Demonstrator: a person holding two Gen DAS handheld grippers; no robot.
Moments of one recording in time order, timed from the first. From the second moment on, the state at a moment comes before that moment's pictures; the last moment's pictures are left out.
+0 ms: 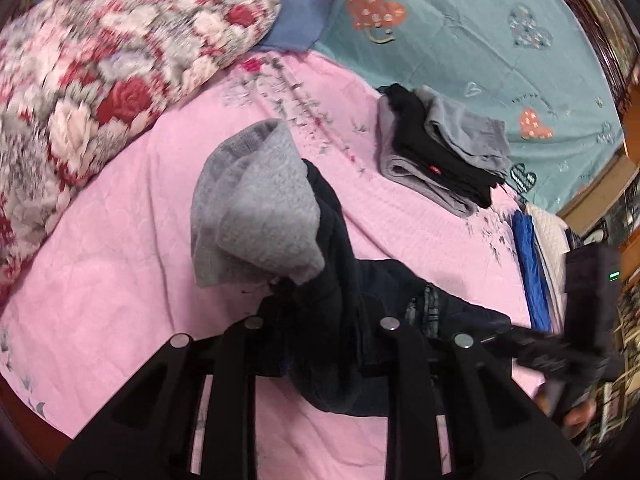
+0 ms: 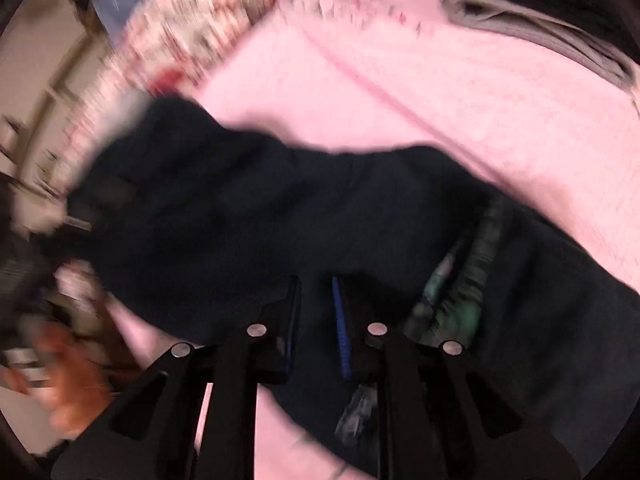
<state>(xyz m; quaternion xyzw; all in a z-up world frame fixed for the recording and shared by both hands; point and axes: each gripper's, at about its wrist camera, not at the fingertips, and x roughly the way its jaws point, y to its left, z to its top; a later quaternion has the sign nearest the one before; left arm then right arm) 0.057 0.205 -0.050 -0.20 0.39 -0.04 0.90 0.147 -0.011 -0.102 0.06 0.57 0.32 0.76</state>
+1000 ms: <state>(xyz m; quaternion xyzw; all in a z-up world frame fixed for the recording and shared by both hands) 0.058 -0.104 -0.089 0.03 0.50 -0.30 0.81 0.045 -0.301 -0.083 0.26 0.48 0.18 0.82</state>
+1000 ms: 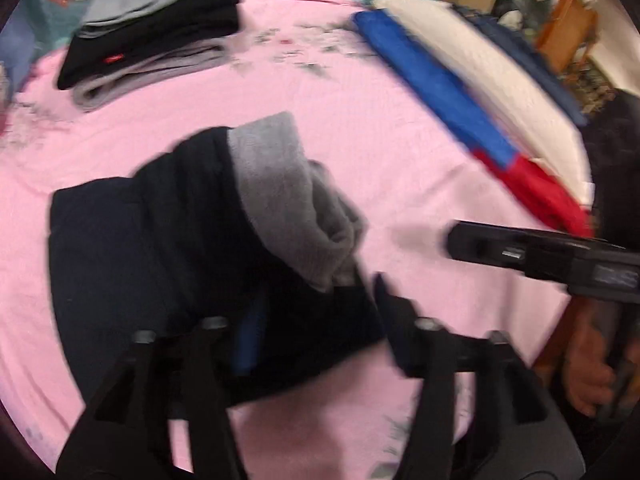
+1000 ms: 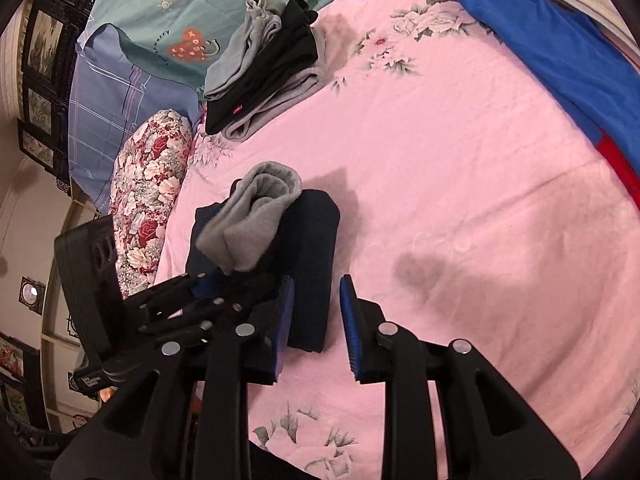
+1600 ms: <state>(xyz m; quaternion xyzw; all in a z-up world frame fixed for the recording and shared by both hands) 0.059 0.027 -0.064 -0.11 0.47 -0.23 0.84 0.130 -0.192 -0.031 0.14 0.47 0.30 0.82</state>
